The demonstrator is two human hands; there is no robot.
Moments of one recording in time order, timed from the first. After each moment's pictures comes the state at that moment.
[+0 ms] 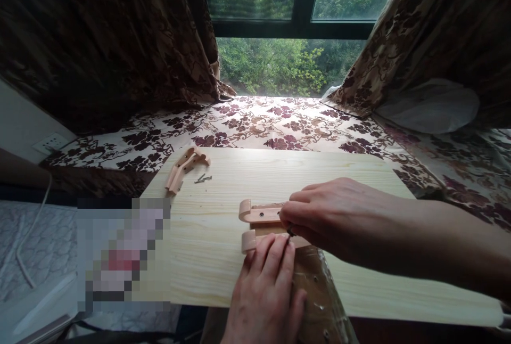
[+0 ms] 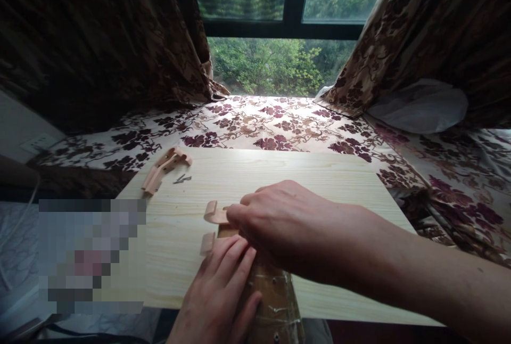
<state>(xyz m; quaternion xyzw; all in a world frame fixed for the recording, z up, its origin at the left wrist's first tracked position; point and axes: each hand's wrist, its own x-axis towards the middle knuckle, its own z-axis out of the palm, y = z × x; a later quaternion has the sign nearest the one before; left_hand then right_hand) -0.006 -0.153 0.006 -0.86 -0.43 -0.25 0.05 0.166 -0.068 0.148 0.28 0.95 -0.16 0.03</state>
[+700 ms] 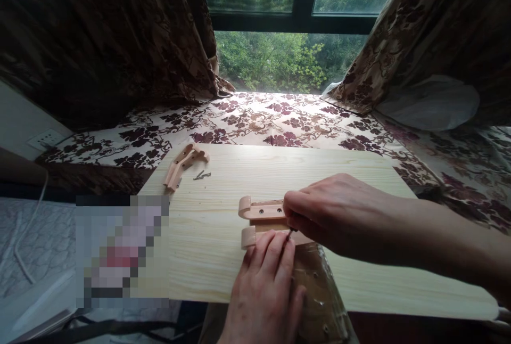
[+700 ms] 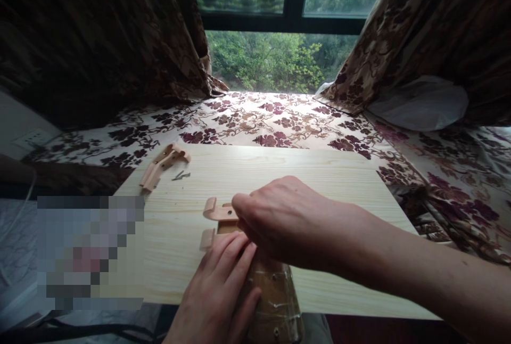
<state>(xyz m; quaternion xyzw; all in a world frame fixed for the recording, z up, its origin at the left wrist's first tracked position) -0.006 -0.153 0.008 -0.86 -0.43 -0.26 0.02 0.164 -0.067 0.136 0.34 0.93 -0.10 0.07</state>
